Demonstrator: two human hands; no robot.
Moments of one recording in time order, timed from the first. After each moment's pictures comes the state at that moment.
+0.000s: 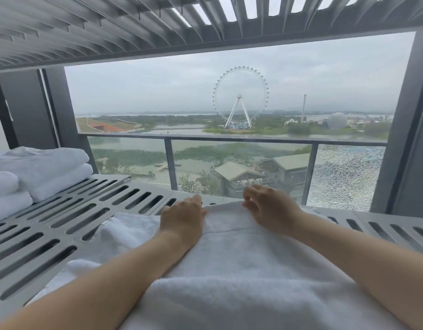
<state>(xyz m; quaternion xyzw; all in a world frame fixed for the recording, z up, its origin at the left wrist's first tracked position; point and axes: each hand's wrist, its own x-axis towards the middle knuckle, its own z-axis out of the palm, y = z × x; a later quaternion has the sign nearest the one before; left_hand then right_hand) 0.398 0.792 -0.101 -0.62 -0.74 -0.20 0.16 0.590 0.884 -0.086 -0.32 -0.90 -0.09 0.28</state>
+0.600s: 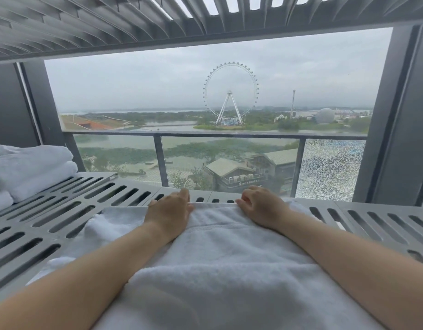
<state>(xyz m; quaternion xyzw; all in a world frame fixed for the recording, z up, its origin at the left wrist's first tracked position) 0.389 0.794 -0.100 -0.65 -0.73 -0.20 0.10 0.601 0.889 -0.099 -0.42 -0.88 0.01 0.21</state>
